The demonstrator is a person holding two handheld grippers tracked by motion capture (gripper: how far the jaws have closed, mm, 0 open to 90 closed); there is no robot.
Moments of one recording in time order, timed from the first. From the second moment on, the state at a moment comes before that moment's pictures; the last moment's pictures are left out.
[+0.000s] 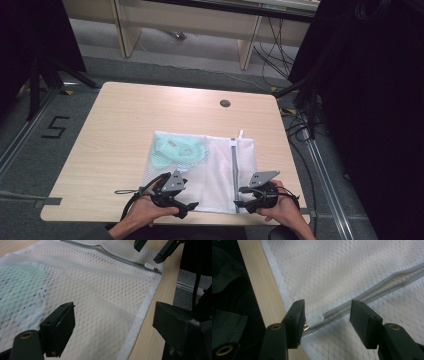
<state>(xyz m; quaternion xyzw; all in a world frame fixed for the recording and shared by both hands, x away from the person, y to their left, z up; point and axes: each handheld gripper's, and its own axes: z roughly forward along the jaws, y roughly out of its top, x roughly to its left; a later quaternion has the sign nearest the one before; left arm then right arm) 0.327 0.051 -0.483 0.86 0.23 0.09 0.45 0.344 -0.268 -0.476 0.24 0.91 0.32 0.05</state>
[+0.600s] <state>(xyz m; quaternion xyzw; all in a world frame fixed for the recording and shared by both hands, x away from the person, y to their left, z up) 0.326 0.039 -0.488 0.87 0.22 0.09 0.44 0.345 -0.258 -0.481 0.20 0.93 0.29 0.02</state>
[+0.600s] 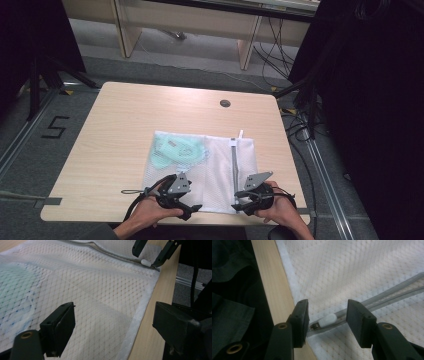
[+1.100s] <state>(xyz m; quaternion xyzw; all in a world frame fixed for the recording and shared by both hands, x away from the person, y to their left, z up) 0.324 0.039 -0.488 0.87 0.21 0.09 0.44 0.343 -0.253 -0.485 0.17 0.95 0.27 0.01</state>
